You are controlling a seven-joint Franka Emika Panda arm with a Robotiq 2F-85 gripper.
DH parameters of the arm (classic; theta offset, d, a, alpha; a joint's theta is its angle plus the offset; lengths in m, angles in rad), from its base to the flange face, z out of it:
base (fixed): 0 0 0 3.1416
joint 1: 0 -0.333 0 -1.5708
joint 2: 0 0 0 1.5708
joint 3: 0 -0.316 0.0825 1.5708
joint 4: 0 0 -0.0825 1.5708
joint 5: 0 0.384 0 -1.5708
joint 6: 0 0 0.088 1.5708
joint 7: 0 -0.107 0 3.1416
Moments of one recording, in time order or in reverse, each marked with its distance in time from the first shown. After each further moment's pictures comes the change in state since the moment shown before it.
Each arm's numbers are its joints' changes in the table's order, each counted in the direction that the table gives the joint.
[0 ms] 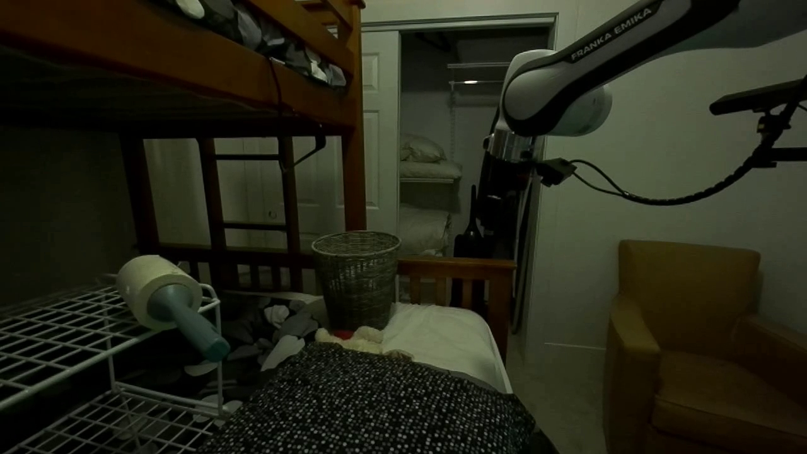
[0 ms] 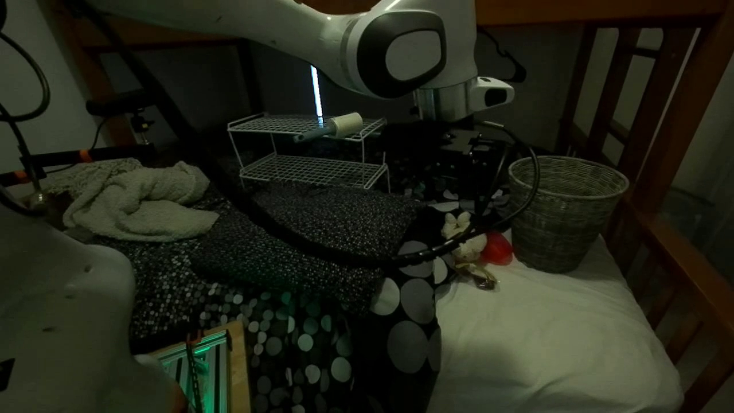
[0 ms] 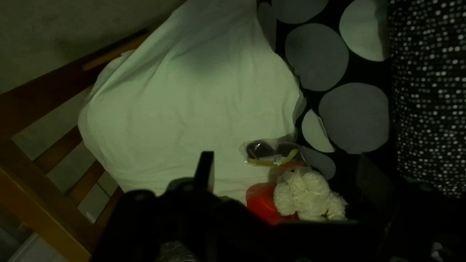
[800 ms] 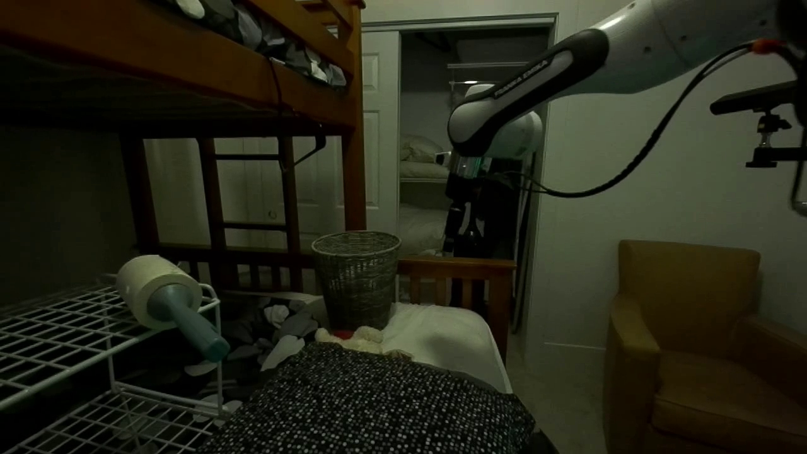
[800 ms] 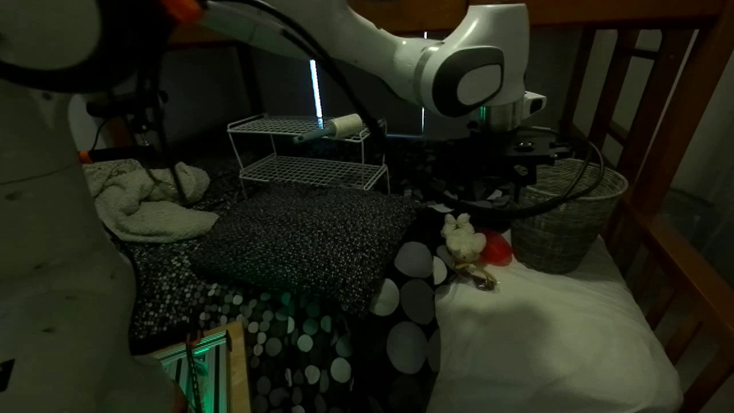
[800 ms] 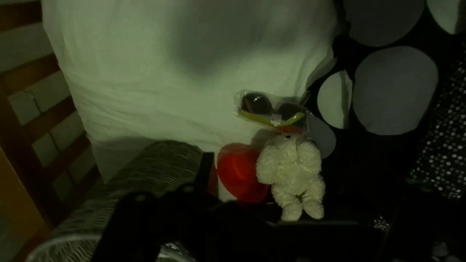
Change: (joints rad) arm 0.004 -0.367 -0.019 -0.342 0.097 -0.052 0.419
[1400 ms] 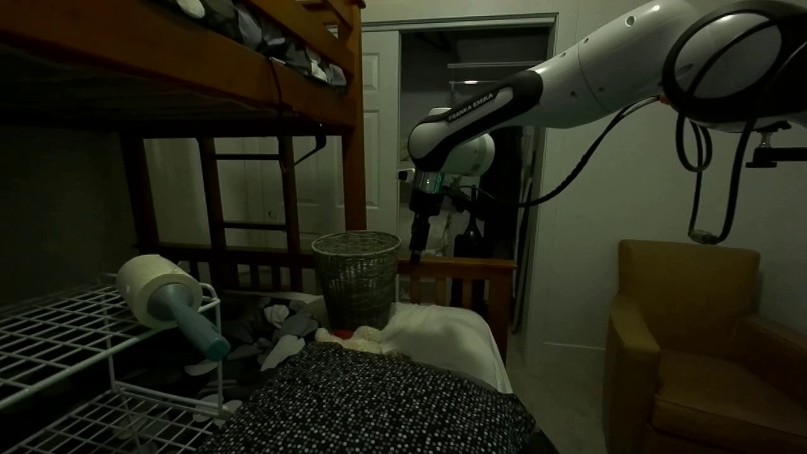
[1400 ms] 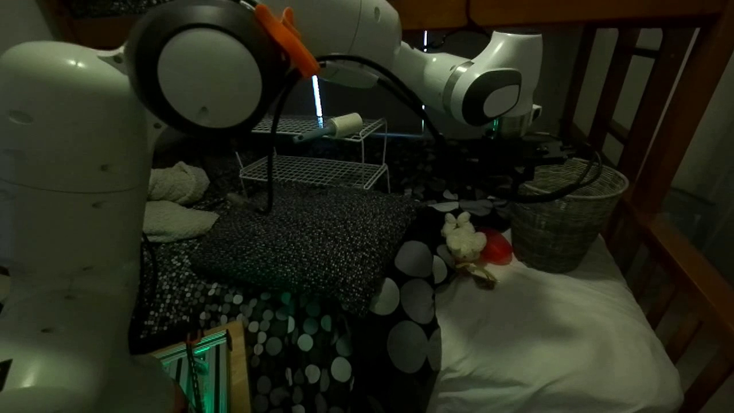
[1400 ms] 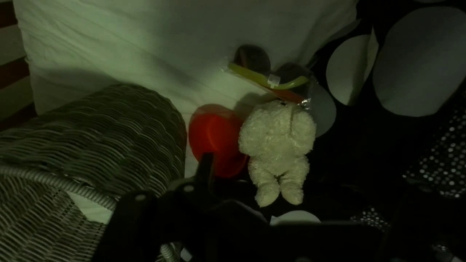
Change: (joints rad) arm 0.020 -0.268 -0.086 -0.305 0.024 0.074 0.175
